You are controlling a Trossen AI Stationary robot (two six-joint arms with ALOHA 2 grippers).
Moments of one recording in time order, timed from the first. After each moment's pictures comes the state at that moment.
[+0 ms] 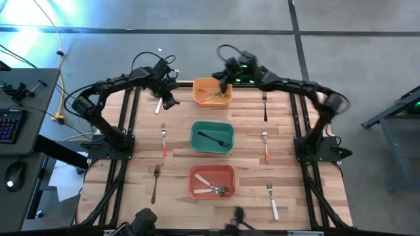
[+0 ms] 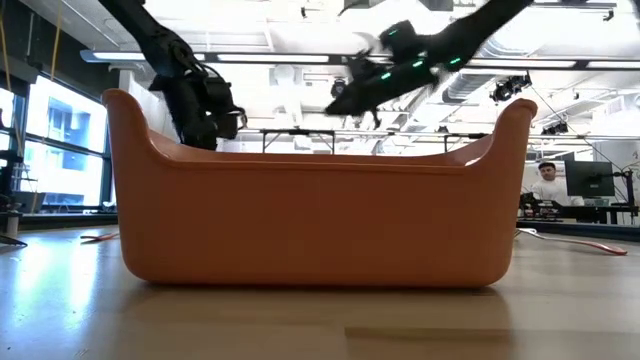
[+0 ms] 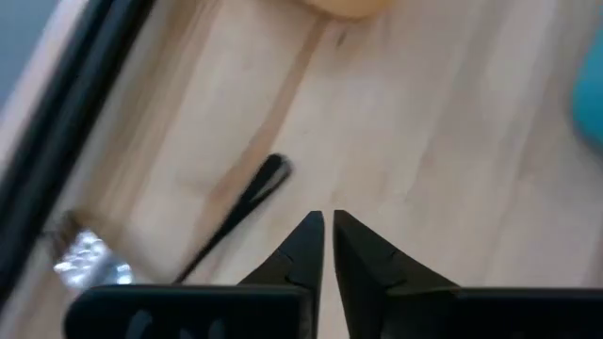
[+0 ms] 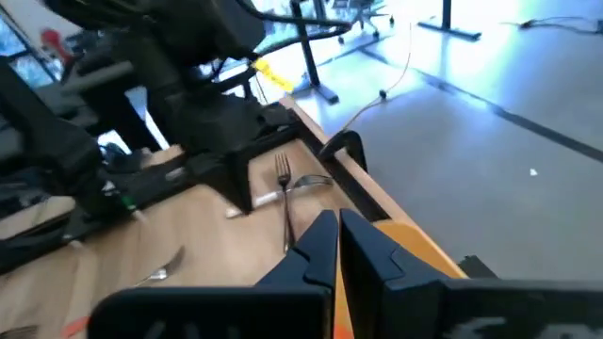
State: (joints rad) left arm 0.91 1.60 1.05 -0.71 0.26 0.47; right arm -0.63 1.71 1.23 0.19 -0.33 0.16
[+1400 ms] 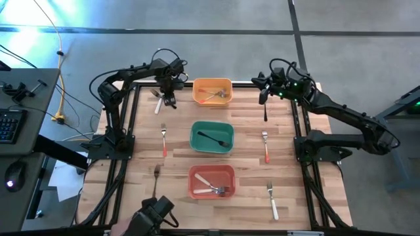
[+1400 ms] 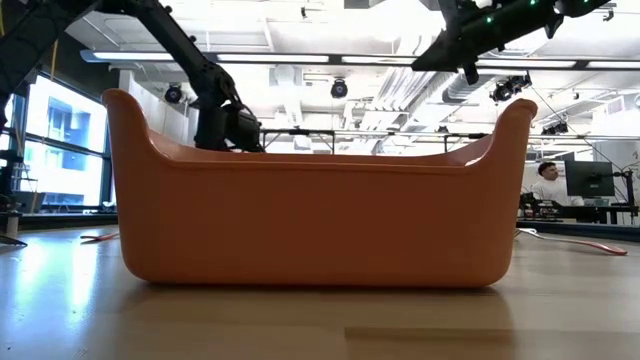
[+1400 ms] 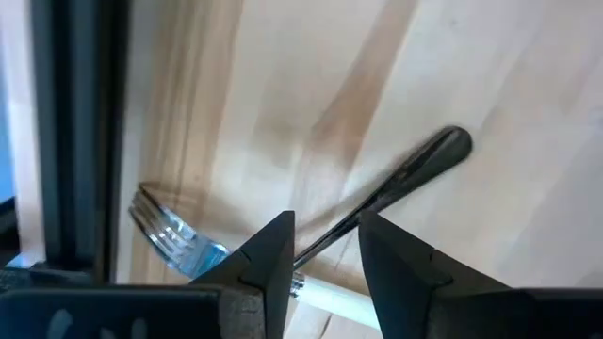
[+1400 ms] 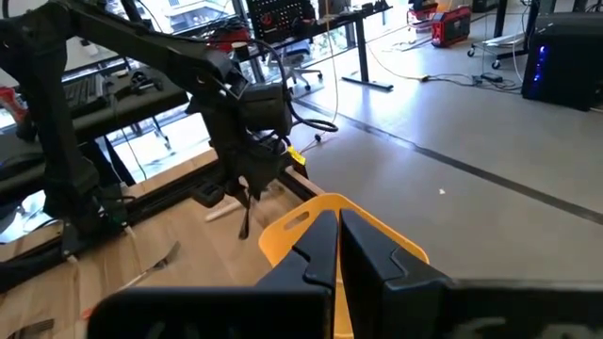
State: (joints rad) left arm 0.89 1.96 1.38 -1.01 -0.06 0.62; right arm -0.64 0.97 0.80 -0.03 -0.11 0.18
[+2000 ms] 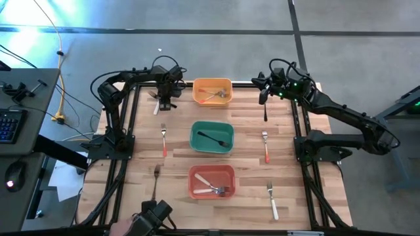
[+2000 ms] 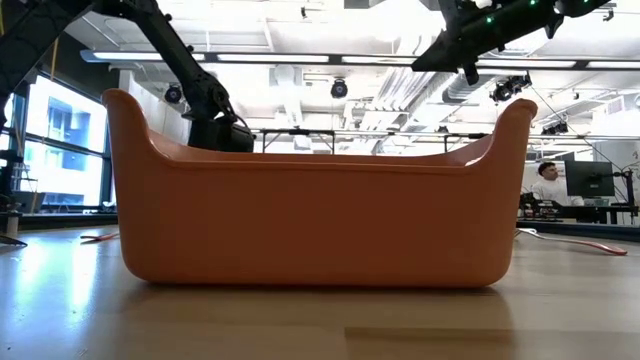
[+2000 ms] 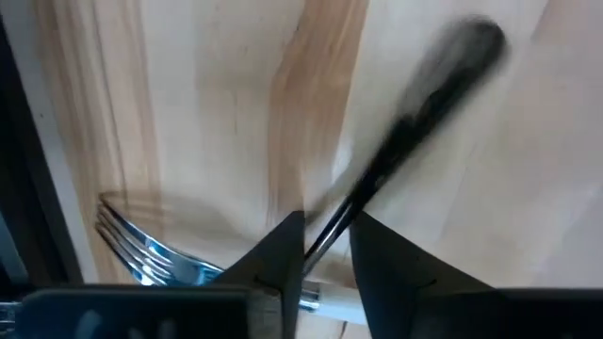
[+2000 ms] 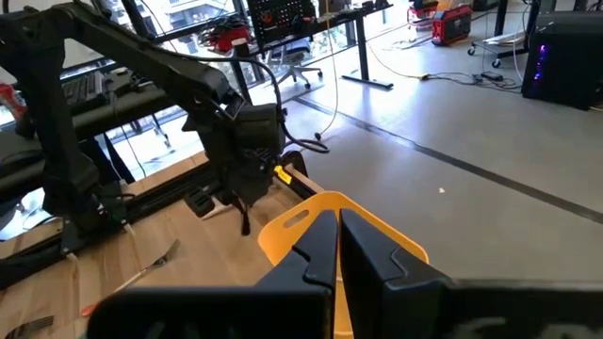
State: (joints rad) left arm 0.89 1.96 1.24 -0.91 -0.15 0.76; right arm -0.63 0.97 0.80 -0.03 -0.11 0.18
